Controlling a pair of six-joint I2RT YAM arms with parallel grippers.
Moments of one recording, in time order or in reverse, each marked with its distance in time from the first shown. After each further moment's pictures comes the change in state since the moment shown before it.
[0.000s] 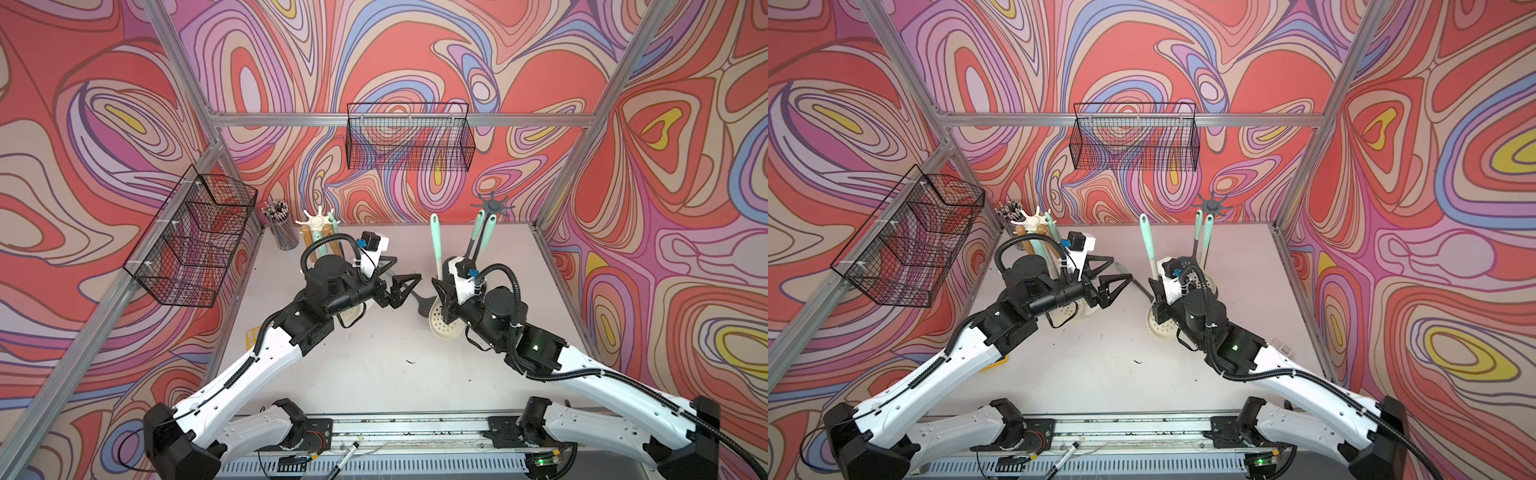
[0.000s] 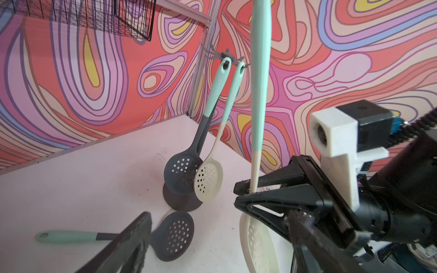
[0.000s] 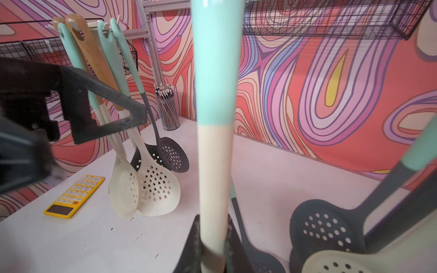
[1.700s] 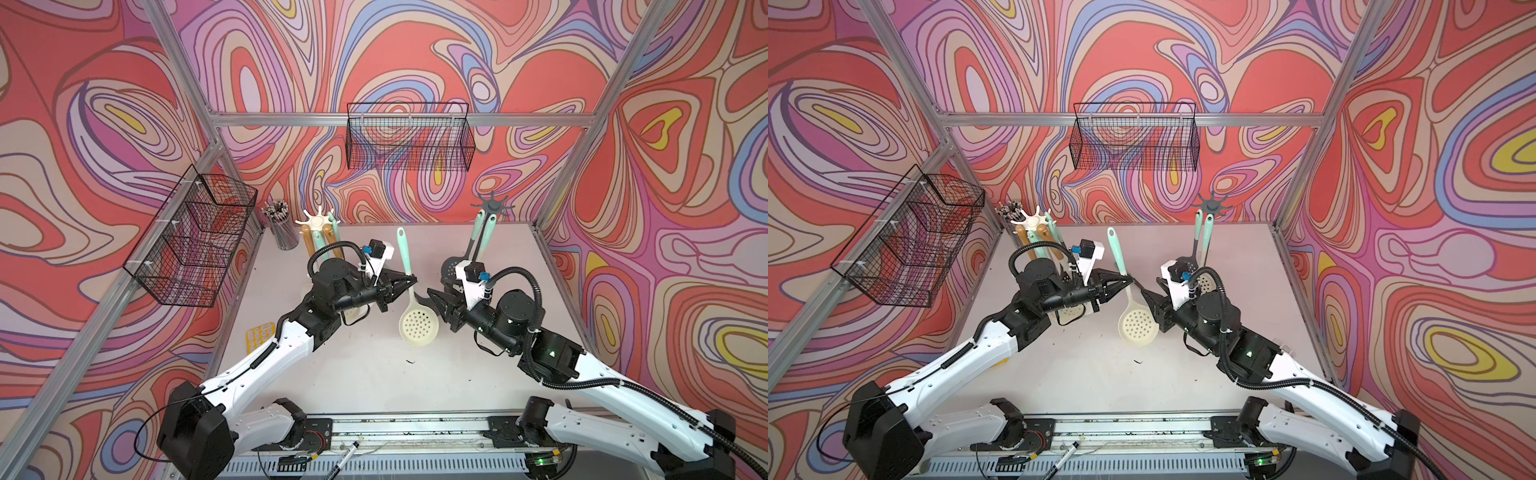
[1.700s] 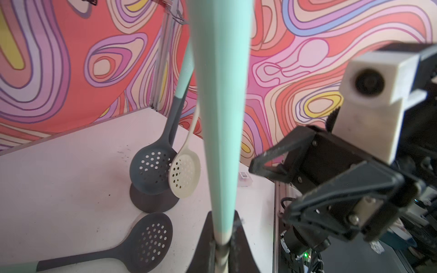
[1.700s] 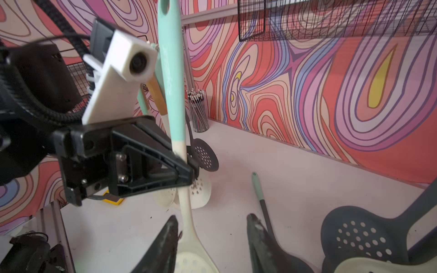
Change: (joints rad) left arm 0.064 0.116 -0.145 0.297 0.234 -0.076; right arm 0.008 -0.040 -0.023 0.000 -0.156 0.052
